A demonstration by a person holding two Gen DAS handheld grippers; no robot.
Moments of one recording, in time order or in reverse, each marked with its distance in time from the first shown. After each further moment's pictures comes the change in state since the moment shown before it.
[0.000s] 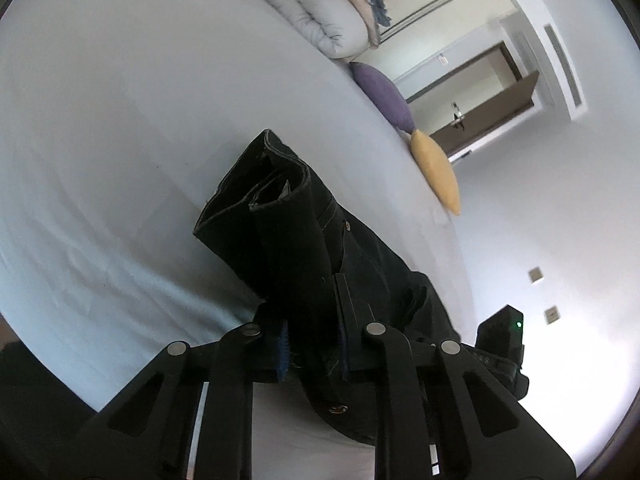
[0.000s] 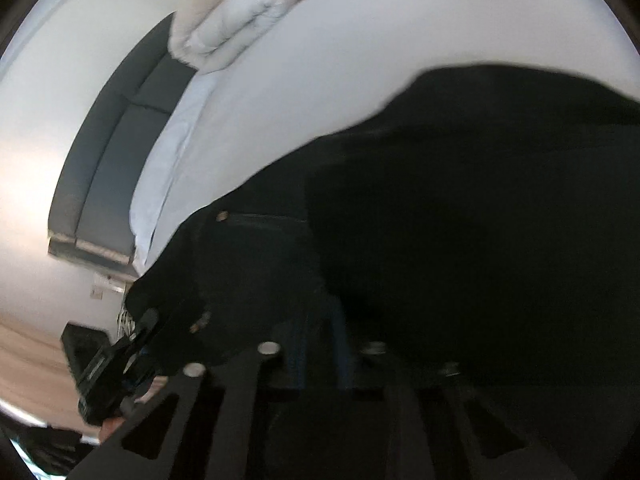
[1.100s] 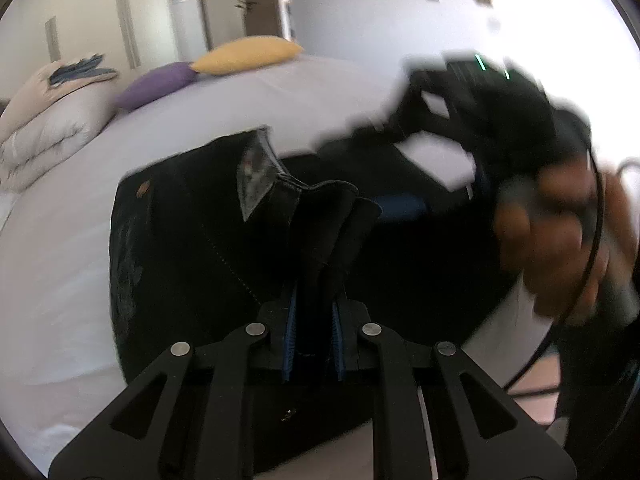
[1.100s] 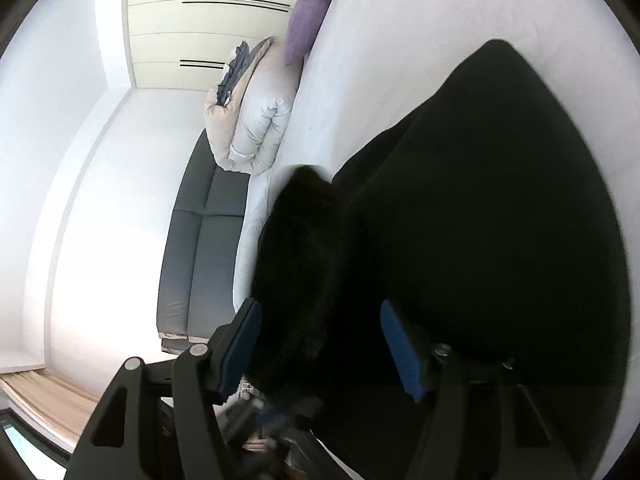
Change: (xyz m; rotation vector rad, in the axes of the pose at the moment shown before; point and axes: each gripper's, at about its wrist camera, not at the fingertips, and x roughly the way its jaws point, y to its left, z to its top) left arm 0.107 -0.262 -0.205 1.169 0.213 0.059; right arm -0.106 -0.109 -0.050 0.302 -0.239 0.411
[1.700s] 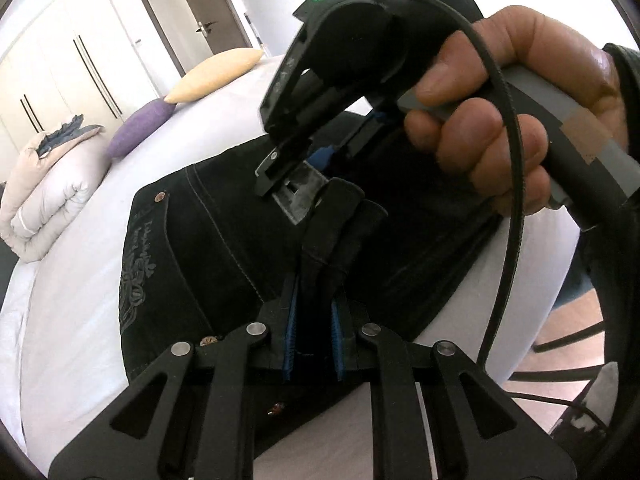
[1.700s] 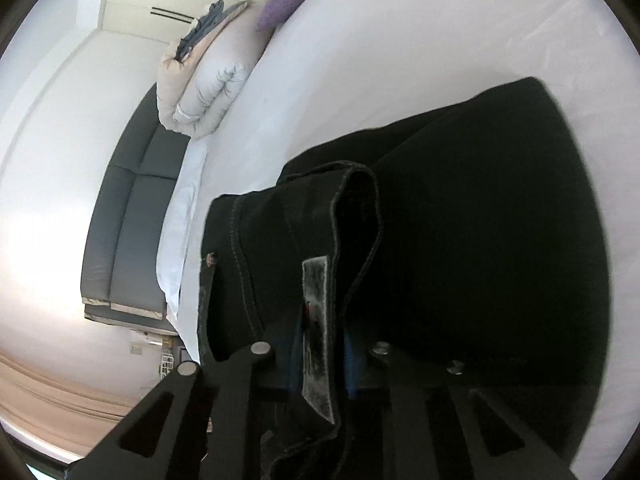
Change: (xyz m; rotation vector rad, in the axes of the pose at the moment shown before) left arm 0.004 -0.087 -0.024 0.240 -0.005 0.084; right arm 0.016 0.019 0.022 -0.141 0.084 -0.295
